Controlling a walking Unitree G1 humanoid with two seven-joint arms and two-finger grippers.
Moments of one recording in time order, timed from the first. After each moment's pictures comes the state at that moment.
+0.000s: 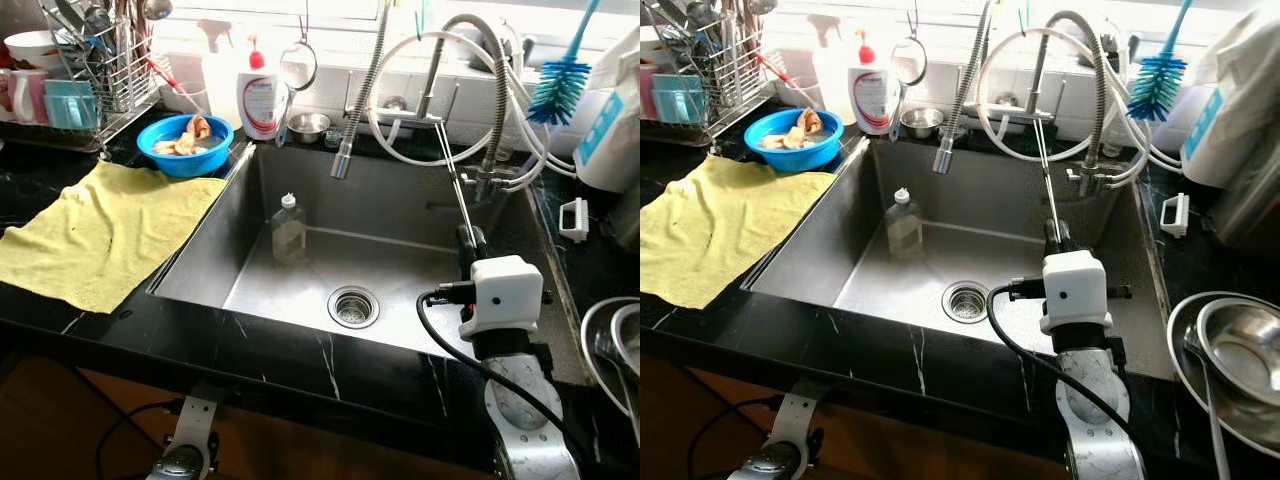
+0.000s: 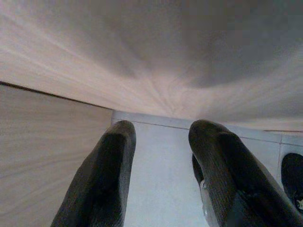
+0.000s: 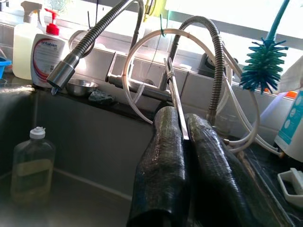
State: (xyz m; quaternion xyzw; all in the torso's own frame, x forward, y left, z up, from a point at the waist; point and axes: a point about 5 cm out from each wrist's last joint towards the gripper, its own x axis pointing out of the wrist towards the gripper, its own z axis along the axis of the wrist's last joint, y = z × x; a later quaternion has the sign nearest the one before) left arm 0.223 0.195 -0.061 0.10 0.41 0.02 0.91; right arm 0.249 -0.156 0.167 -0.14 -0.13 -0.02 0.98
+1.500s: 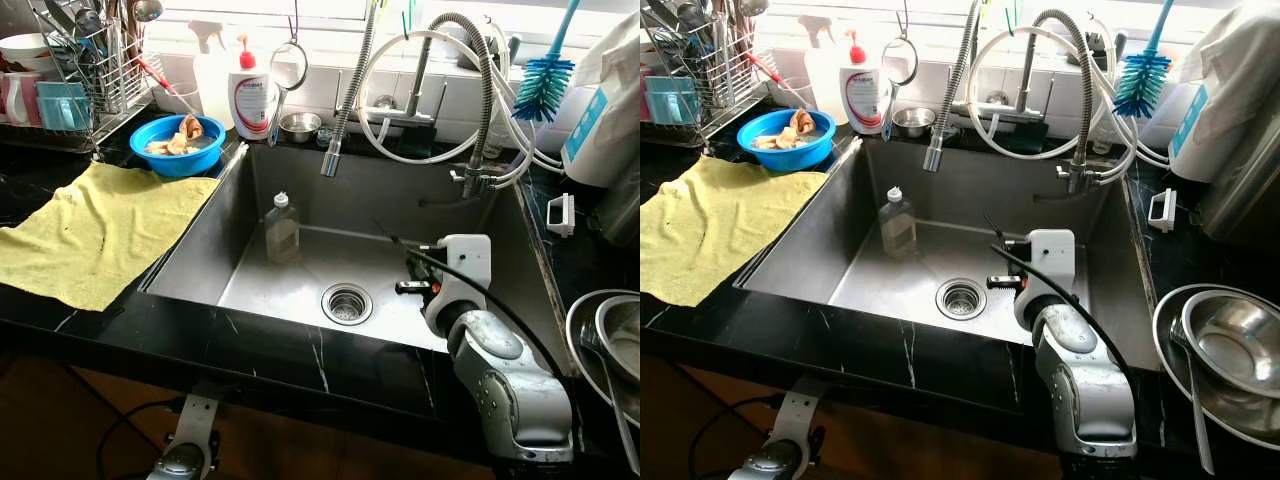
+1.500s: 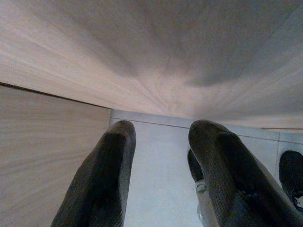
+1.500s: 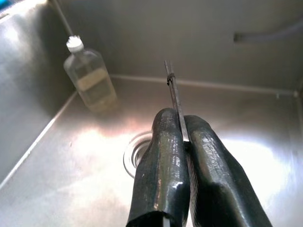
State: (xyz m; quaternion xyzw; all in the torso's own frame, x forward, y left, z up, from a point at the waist) left arm 0.224 0.194 -0.061 0.11 0.41 0.02 0.91; right arm 0.285 -0.141 0.142 0.05 0.17 0.06 0.98
